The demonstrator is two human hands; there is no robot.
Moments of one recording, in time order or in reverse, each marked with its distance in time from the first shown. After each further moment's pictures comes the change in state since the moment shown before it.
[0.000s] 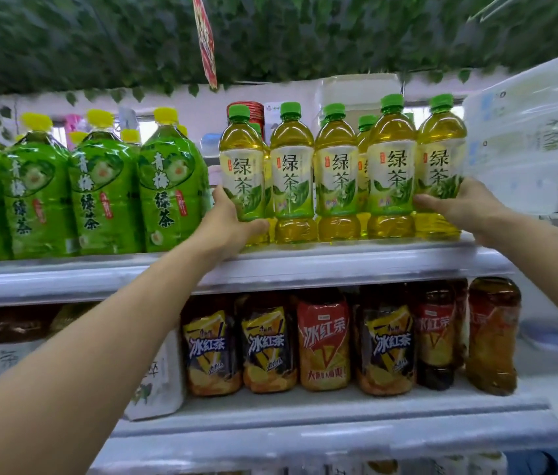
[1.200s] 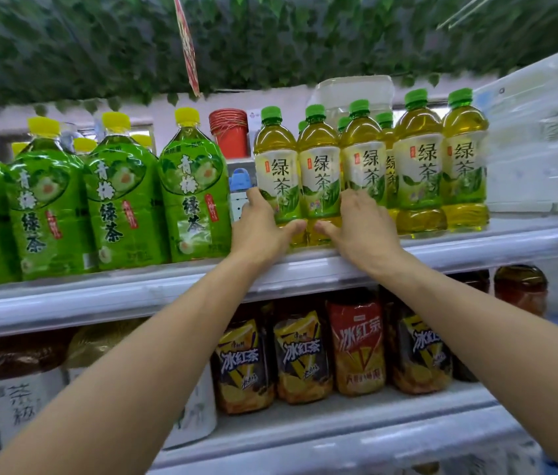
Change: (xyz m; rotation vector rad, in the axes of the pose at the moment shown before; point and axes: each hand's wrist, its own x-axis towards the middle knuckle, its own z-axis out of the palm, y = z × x) left_hand 0.010 -0.011 0.004 0.235 0.060 0.150; right_hand -0.088 -0.085 0.160 -0.708 0.111 -0.320
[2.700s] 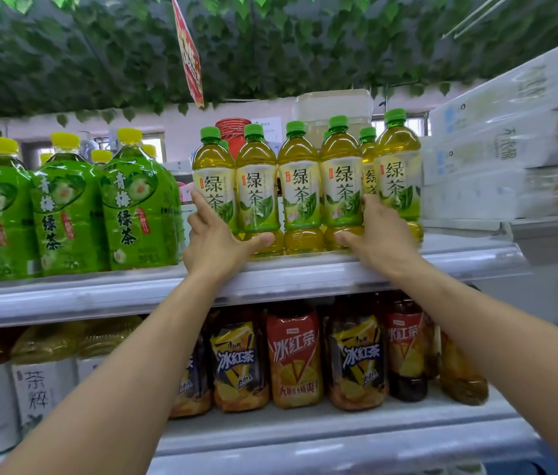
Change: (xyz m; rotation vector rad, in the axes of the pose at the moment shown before) left_hand -0.013 0.042 0.037 0.223 0.129 -0.192; right_hand 0.013 0.131 -0.036 0.231 -0.029 0.049
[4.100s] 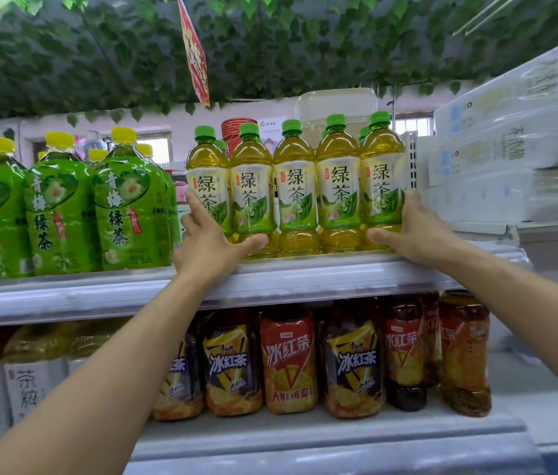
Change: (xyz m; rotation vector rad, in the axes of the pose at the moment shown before) left_hand 0.004 -0.003 0.004 0.084 0.001 -0.009; right_hand 0.024 0.055 -0.027 0.068 -0.164 0.061
